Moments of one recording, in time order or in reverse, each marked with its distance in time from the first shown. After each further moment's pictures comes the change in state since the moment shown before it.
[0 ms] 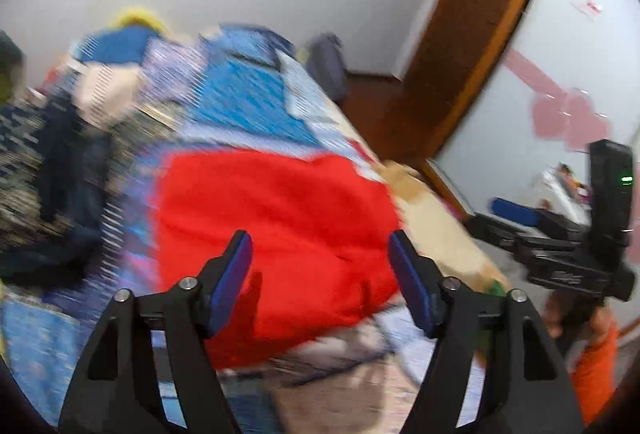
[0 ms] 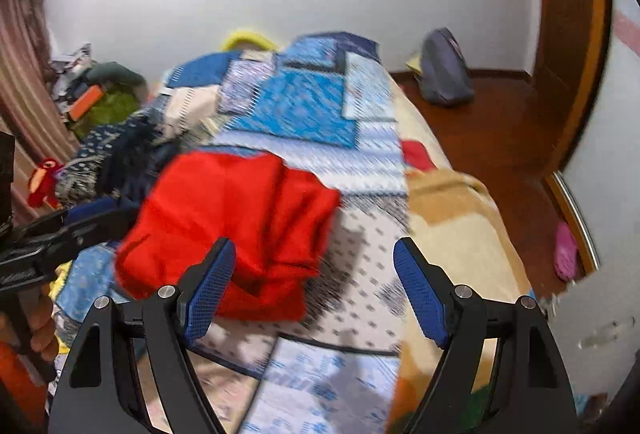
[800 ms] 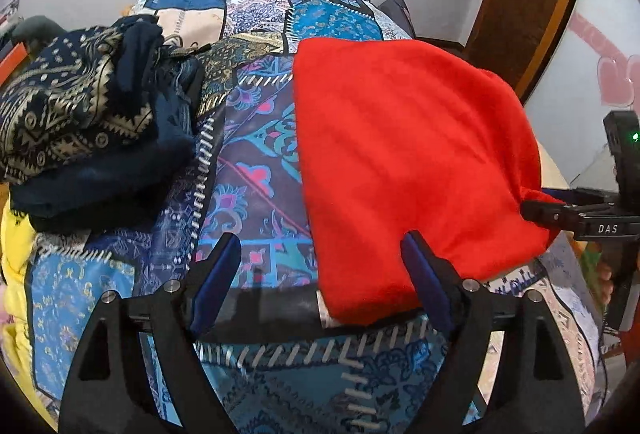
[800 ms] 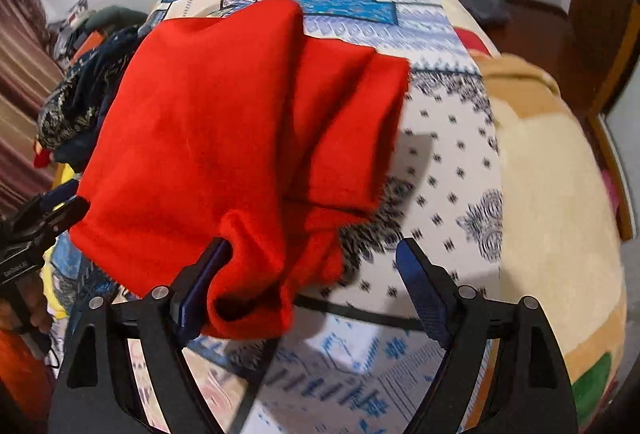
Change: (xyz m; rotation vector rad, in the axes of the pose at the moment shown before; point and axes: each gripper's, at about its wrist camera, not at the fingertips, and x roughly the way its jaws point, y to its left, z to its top) left arm 0.037 0.090 -0.088 -0.016 0.131 0.179; right arm 0.111 -0.012 -0.070 0.049 0.294 0.105
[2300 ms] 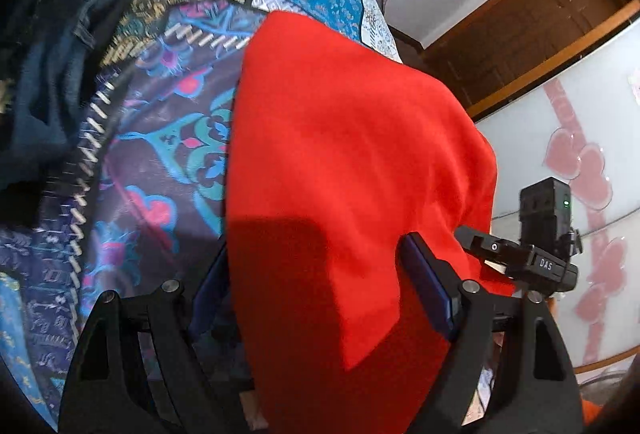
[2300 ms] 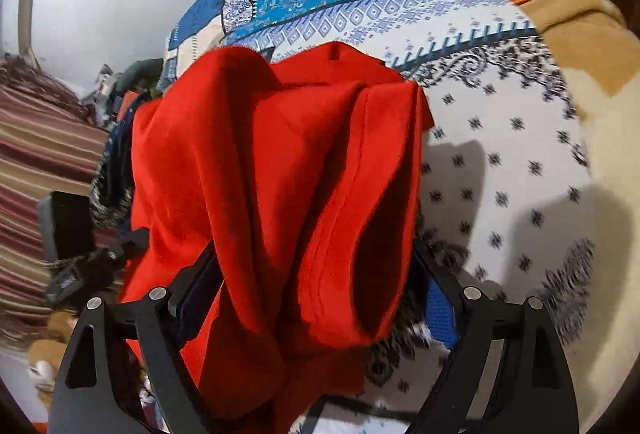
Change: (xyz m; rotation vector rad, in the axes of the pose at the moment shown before) left arm 0.091 0.023 0.065 -0.272 0.201 -0.390; right arm 0.047 -0.038 0.048 0.249 0.057 0.360
